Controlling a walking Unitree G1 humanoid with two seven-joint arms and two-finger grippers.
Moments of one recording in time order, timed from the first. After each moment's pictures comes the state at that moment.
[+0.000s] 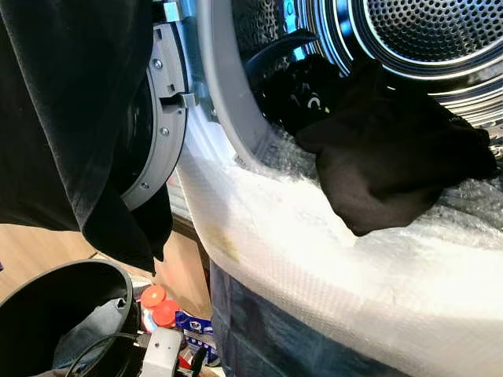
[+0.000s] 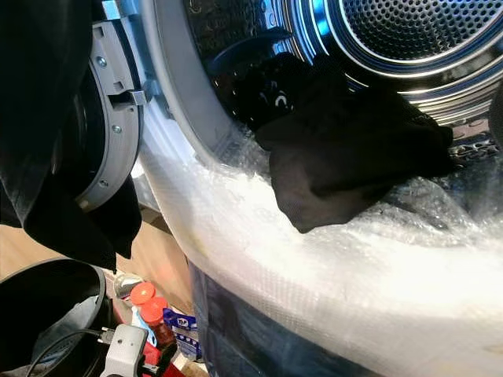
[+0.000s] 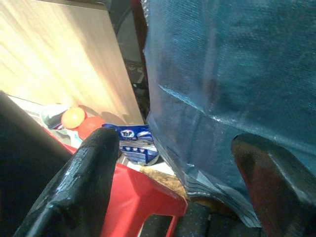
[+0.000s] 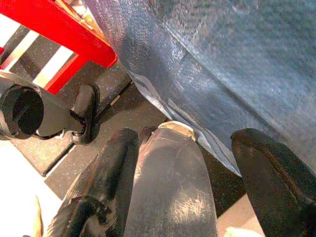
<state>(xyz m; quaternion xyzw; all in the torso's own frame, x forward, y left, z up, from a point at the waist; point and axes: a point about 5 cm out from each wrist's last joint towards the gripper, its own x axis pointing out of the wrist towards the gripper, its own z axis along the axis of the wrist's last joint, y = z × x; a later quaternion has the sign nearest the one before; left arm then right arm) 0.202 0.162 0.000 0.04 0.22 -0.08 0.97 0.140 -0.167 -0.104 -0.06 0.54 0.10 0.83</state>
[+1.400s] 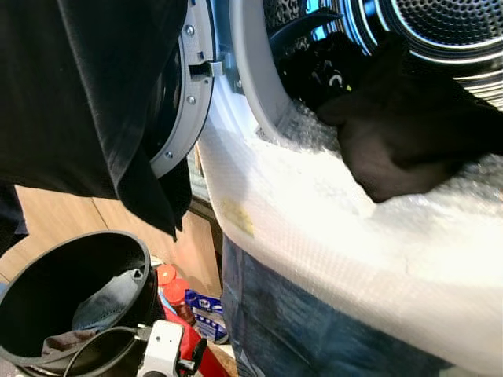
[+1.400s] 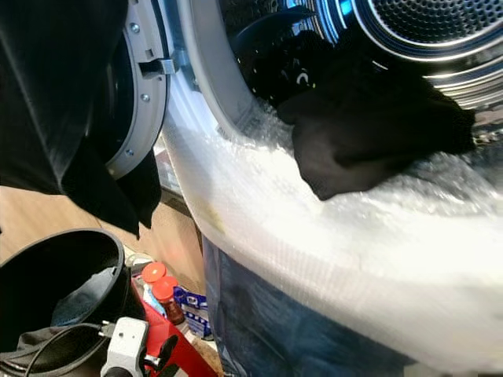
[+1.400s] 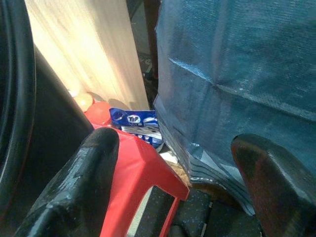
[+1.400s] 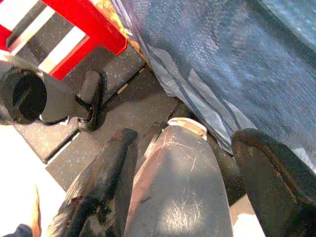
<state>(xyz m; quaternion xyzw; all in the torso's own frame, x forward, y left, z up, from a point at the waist) 0.210 0.161 0.005 0.04 0.20 -0.07 0.98 0.149 -0.168 -0.100 -0.06 0.53 0.11 0.84</state>
